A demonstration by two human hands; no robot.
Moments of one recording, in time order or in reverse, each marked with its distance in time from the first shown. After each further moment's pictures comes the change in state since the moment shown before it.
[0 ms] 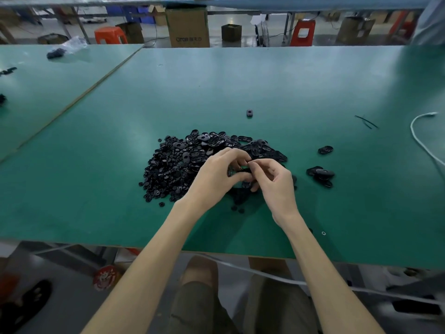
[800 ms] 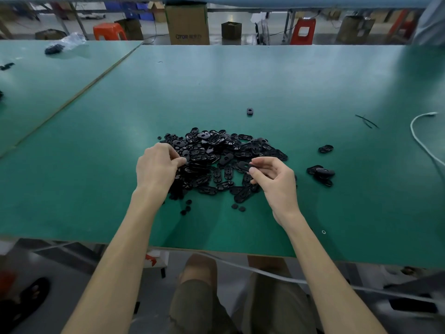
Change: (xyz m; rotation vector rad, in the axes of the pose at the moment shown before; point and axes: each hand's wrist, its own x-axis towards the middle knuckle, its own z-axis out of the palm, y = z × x) left_hand -0.012 -0.039 -0.073 0.373 0.221 -0.612; right_hand 0.002 0.004 -0.001 0.086 0.009 0.034
